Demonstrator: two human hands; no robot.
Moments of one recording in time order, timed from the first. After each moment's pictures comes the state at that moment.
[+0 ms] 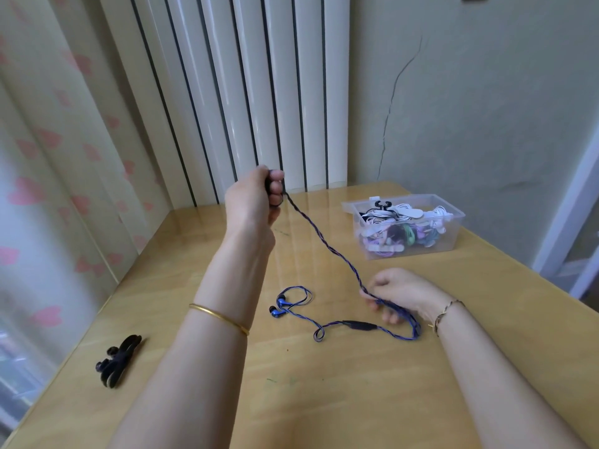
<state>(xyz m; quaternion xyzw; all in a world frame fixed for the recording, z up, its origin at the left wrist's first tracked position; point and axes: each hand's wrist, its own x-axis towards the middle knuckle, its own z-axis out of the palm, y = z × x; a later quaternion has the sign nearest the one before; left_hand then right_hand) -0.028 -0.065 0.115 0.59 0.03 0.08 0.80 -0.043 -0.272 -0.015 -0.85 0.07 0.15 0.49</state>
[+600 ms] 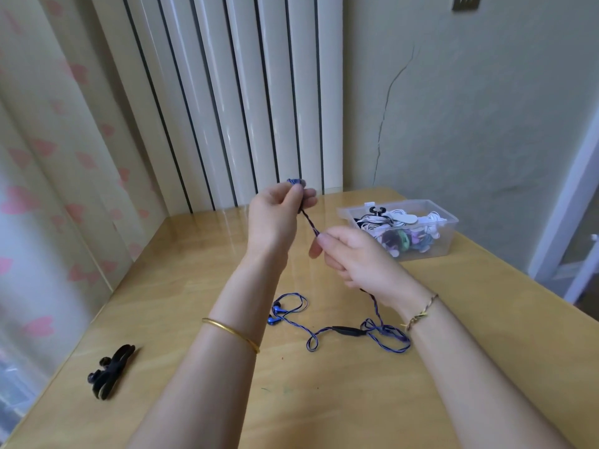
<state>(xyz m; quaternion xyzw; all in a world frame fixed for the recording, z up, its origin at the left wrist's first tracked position) -0.038 -0.089 0.102 0.69 -0.08 0.14 0.70 -0.068 -0.214 0.057 -0.79 -0.18 -0.04 0.58</state>
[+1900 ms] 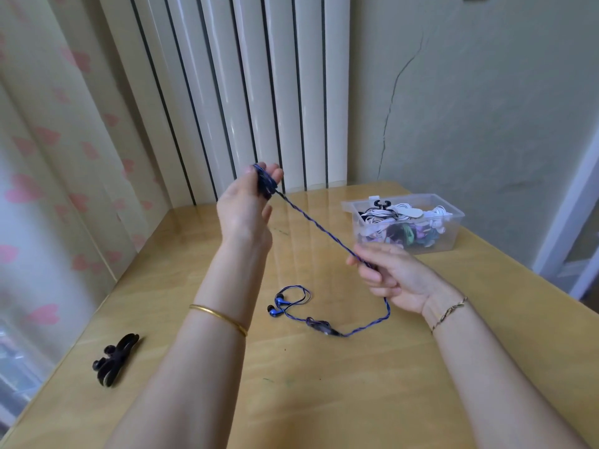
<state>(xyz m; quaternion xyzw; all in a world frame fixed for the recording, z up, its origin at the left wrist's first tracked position) -0.021 -0.068 0.103 0.51 0.03 0.13 0.85 -0.054 -0.258 0.019 -0.64 -0.08 0.12 0.75</state>
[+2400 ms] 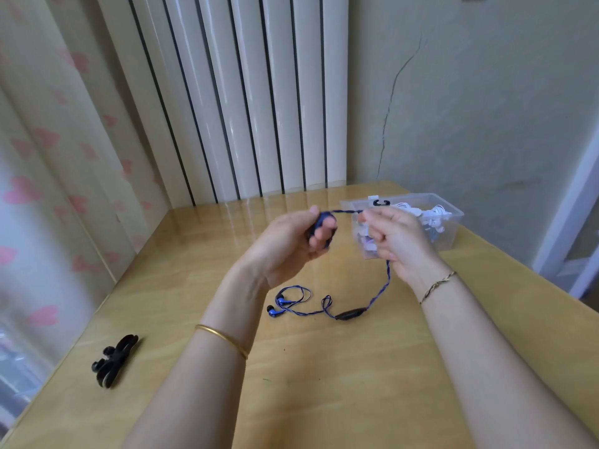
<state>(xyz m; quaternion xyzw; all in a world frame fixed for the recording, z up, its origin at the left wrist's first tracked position) -0.034 -0.078 0.072 0.63 -0.16 -0.18 0.74 -0.036 -0.254 0.043 -0.67 0.01 -0.13 0.73</state>
